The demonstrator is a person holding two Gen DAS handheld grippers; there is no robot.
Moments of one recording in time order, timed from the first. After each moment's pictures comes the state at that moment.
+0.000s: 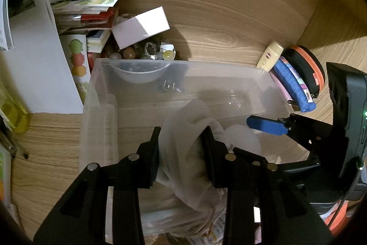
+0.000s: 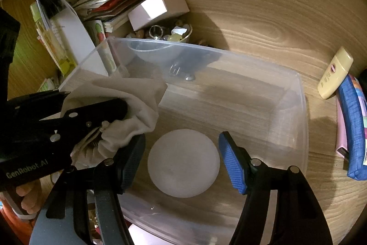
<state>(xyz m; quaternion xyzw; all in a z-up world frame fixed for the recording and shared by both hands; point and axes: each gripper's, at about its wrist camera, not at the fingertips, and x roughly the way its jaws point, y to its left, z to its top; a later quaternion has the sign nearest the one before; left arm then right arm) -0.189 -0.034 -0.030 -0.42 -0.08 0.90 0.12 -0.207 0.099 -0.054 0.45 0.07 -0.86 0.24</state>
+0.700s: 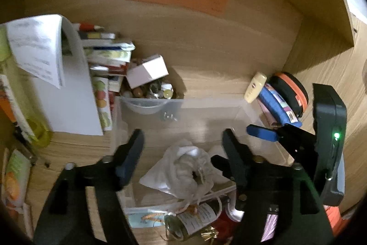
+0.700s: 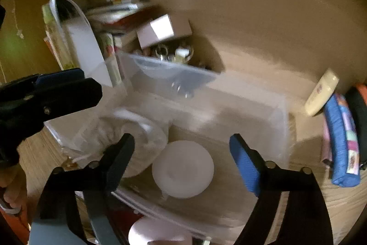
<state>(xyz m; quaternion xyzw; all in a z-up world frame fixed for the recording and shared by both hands) -0.148 -0.046 0.023 -0.33 -0.08 0.93 0.11 -0.181 0.096 -0.032 0.37 0.10 -0.89 0.23</state>
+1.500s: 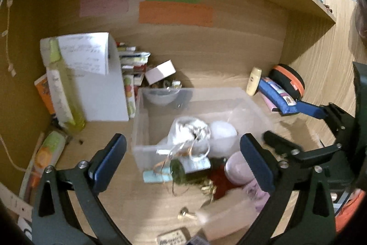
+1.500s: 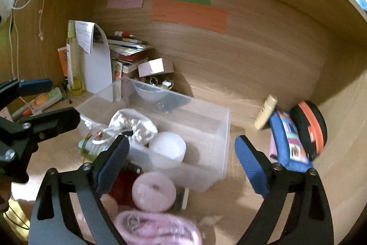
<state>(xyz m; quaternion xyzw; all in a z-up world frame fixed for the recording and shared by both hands) -0.043 -0.033 0.027 -0.28 -0.02 0.96 0.06 -0.072 0.139 0.009 0.26 0.12 -0.94 0.17</state>
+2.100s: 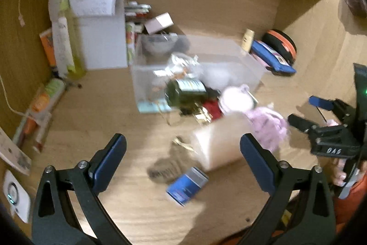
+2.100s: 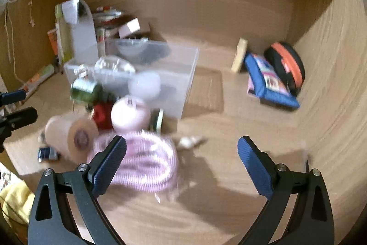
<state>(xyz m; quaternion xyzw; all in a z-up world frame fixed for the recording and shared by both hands) 0.016 -0.030 -0.029 -0.36 -0.03 0.93 0.08 -0.019 0.200 -0.045 0.35 0.10 -0.92 0.13</state>
